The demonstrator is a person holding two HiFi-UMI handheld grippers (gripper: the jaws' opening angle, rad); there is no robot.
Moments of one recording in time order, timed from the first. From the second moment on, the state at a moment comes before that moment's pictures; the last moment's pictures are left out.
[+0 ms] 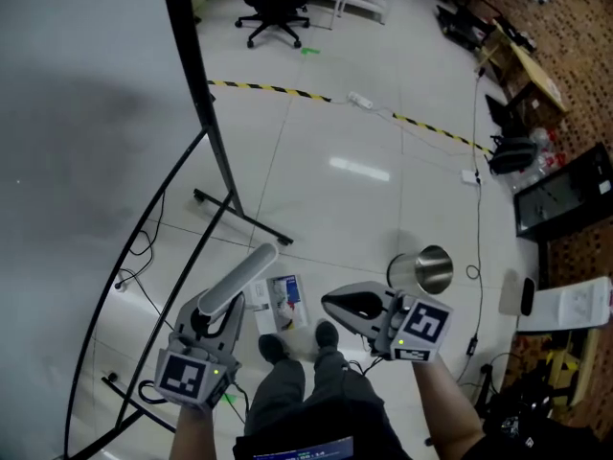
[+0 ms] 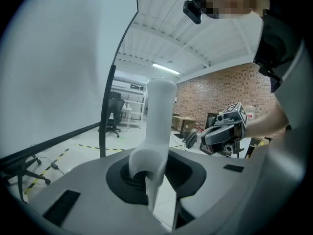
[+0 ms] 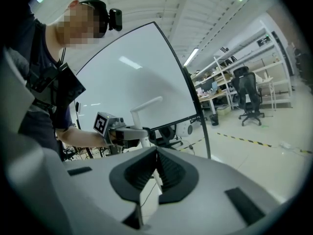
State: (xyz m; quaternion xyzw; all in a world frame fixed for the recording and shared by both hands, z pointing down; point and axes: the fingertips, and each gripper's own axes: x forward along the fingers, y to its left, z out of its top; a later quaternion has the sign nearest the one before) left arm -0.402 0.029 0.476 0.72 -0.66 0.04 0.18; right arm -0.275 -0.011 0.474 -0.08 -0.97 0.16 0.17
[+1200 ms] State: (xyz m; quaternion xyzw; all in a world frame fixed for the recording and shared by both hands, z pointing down) left arm -0.290 -0.008 0.351 0.72 -0.68 0.02 0.12; right arm -0.119 -0.028 0.402 -0.05 -0.98 0.10 0.14
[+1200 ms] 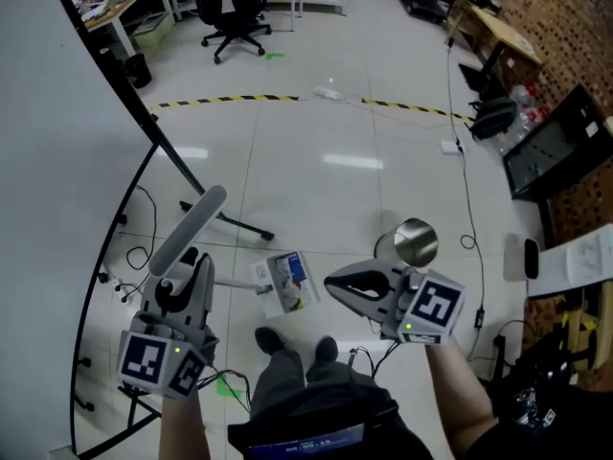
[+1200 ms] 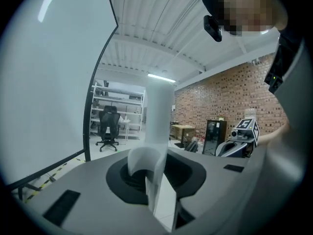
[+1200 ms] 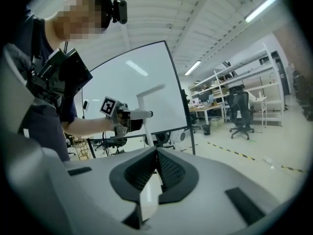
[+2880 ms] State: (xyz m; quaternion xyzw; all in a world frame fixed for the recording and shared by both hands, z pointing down) left arm -0.170 0.058 0.318 0.82 -0.57 0.01 0.07; right arm -0.055 0.088 0.347 0.03 -0.99 0.05 0.15
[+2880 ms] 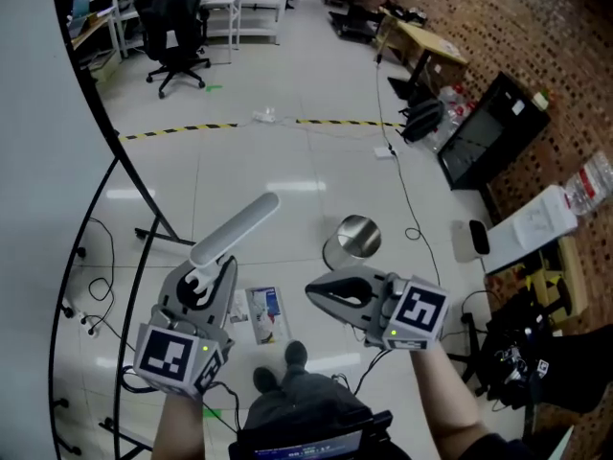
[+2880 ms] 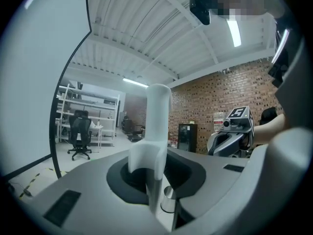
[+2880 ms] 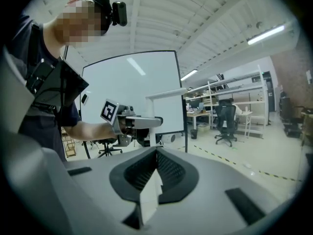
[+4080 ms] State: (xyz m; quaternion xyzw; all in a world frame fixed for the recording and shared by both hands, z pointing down) left arm 0.025 -0.116 0.290 0.84 -0.54 0.05 0.03; right arm 0.182 -0.090 0.357 0.07 -0.99 0.07 0.12
